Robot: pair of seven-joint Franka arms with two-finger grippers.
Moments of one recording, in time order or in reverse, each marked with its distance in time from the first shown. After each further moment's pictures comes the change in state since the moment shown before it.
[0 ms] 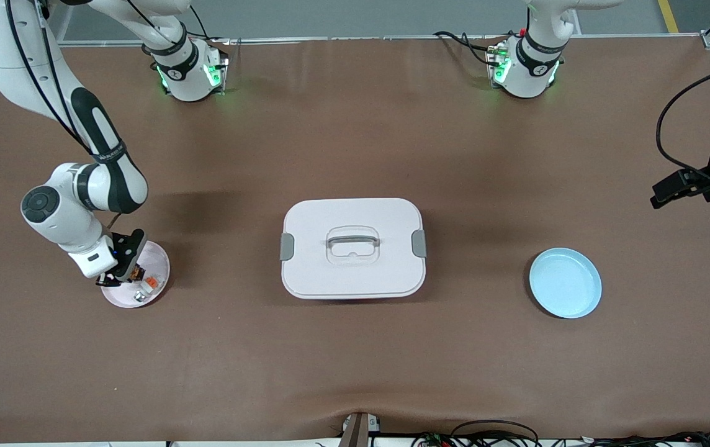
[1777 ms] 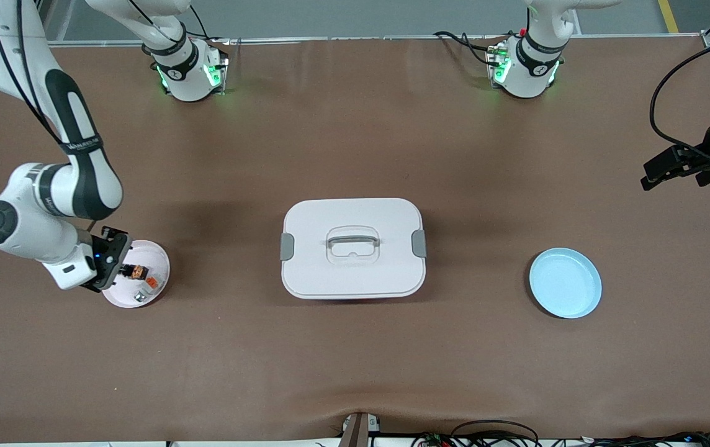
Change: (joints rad) left arm 0.035 0.018 -0.094 0.122 -0.024 -0.129 -0.009; right arm -0.010 -0.072 0.018 0.233 0.024 -0.532 0.172
